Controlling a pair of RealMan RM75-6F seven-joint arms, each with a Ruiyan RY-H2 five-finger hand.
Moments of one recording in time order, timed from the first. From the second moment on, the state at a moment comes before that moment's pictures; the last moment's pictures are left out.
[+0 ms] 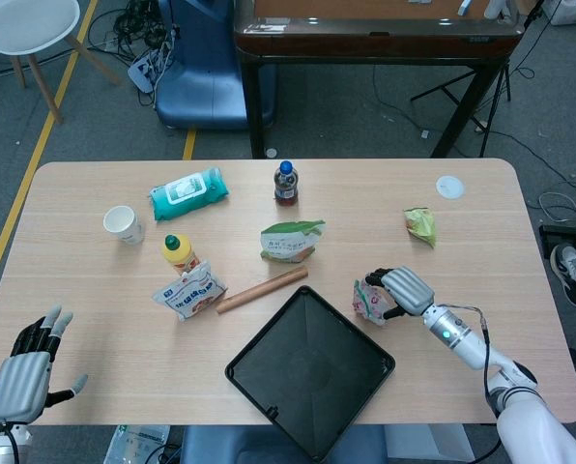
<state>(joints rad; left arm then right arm) -0.02 -1.18 0.00 -1.85 1.46 1.50 0.28 0.62 -1.86 -0.18 -0.32 -1.74 1.24 0.99</state>
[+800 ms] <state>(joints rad) -0.02 -1.18 0.00 -1.85 1.46 1.50 0.28 0.63 -1.81 -0.20 -0.39 -1.76 1.20 0.94</state>
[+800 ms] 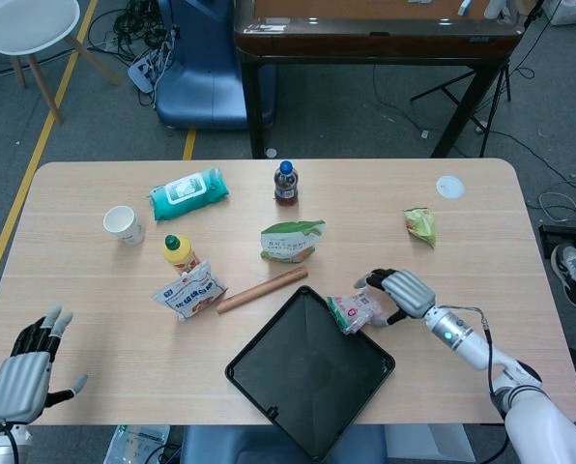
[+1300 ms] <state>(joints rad) -0.01 -1.18 0.00 -1.84 1.46 1.50 0.27 0.65 -1.83 -0.20 -0.38 -1.76 1.13 0.89</state>
